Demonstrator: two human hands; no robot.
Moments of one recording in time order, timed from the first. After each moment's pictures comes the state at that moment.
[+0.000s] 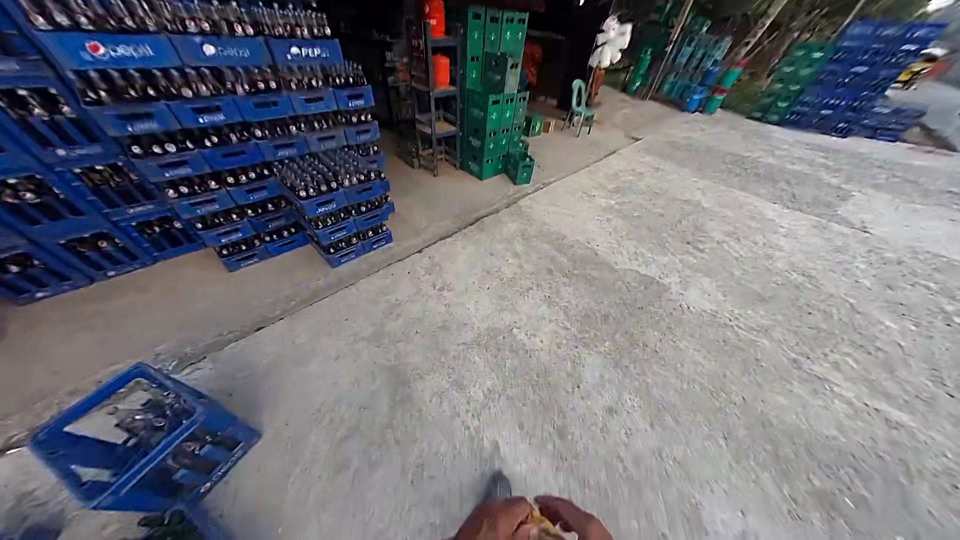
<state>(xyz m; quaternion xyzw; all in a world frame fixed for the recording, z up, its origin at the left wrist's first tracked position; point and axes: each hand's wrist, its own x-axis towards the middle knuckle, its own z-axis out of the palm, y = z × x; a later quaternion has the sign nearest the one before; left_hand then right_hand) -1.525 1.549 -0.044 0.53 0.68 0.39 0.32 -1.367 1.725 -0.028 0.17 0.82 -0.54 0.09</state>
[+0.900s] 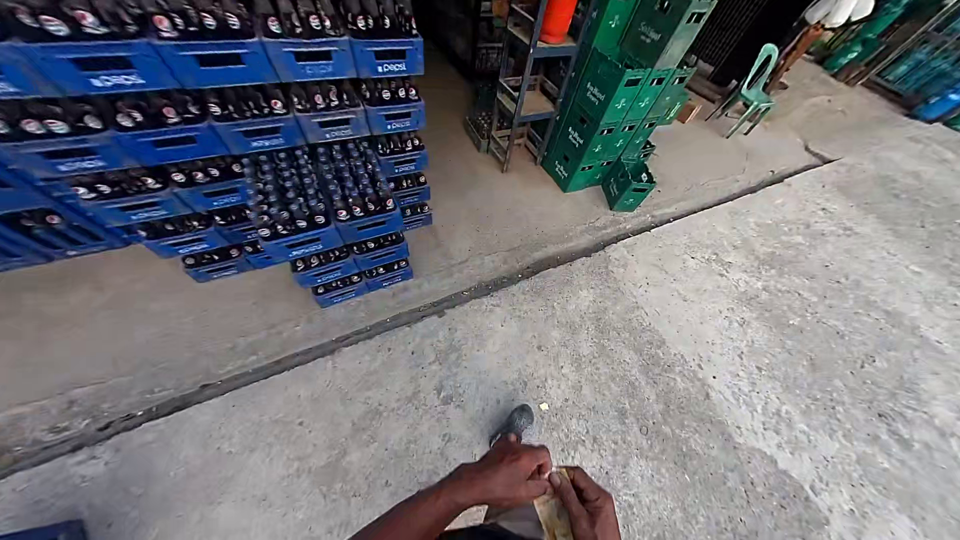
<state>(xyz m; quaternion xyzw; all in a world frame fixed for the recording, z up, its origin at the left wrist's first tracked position) -2.483 2.106 -0.100 0.47 0.68 0.41 0.38 -2.333 2.255 -0.091 0.22 0.77 -0.60 -0.05</state>
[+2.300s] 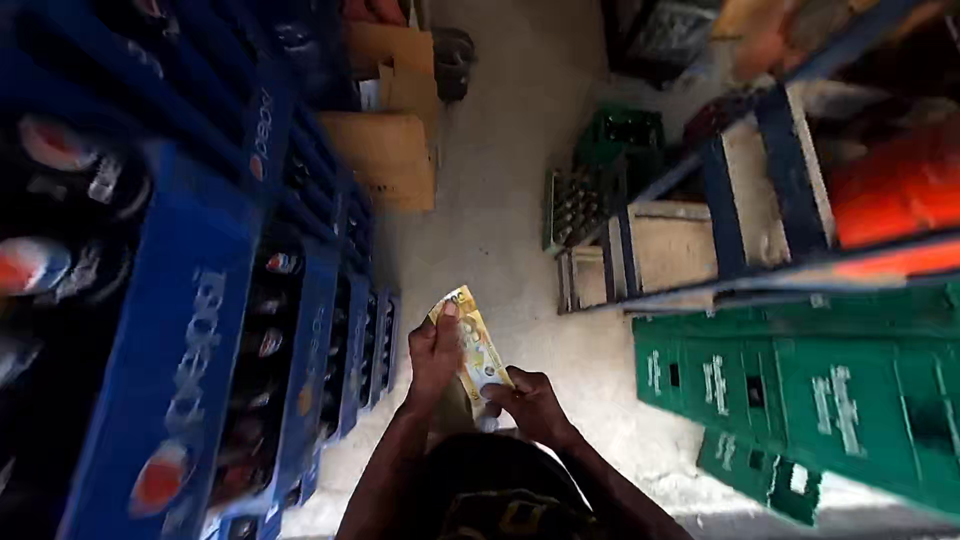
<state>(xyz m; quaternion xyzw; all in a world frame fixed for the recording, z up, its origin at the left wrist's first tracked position) -4.133 2.446 -0.218 -0.19 0.71 0.66 -0.17 -4.114 2.627 -0.213 -0.12 0.70 -0.66 0.24</state>
